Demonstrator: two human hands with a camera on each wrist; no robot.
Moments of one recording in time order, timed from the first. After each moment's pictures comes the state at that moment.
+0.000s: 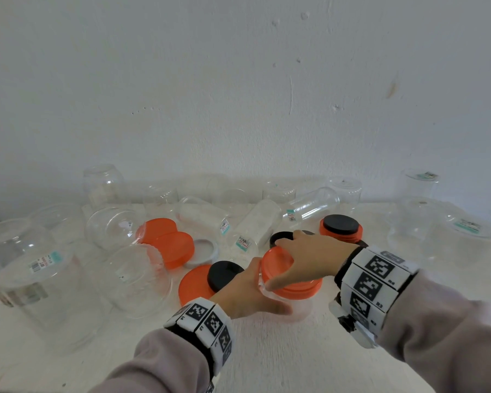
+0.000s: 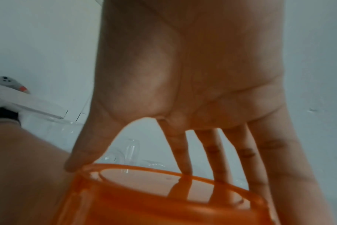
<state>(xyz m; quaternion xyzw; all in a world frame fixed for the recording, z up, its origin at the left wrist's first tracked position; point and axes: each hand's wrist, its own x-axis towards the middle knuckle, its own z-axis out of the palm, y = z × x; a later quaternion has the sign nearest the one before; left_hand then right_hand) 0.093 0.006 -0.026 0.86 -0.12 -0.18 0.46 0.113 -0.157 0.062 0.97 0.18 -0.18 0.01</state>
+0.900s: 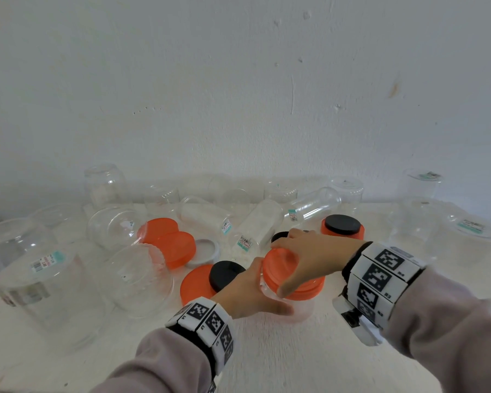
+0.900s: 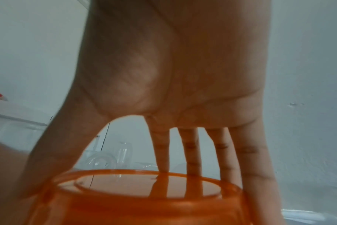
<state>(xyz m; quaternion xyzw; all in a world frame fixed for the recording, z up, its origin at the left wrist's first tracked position) 0.095 0.008 -0.029 0.86 -0.13 -0.16 0.46 0.115 -0.164 0.069 0.96 0.21 -0.21 -0.02</state>
